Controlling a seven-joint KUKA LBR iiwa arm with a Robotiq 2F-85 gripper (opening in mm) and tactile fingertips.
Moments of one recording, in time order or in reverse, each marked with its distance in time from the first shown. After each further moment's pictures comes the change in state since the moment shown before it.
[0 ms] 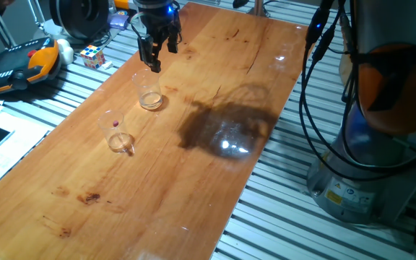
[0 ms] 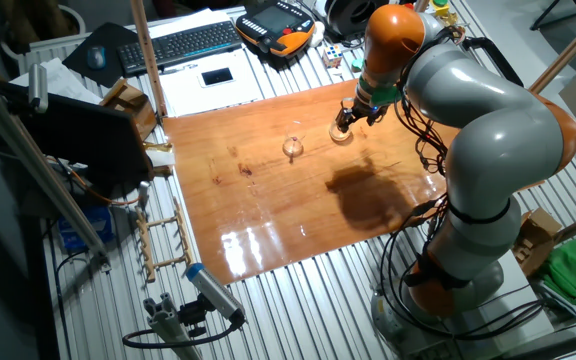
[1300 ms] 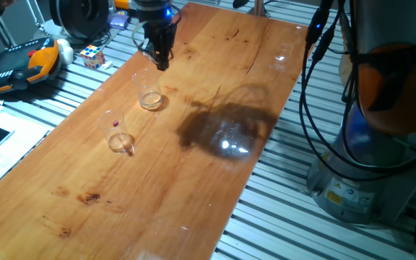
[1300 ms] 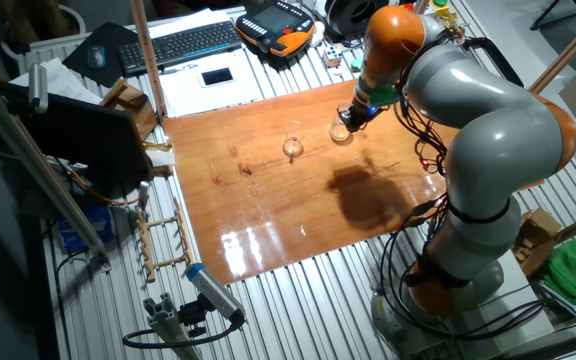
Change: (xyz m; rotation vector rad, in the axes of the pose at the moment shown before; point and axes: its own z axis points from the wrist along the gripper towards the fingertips) arm -0.010 0.012 0.007 -0.016 -0.008 0.031
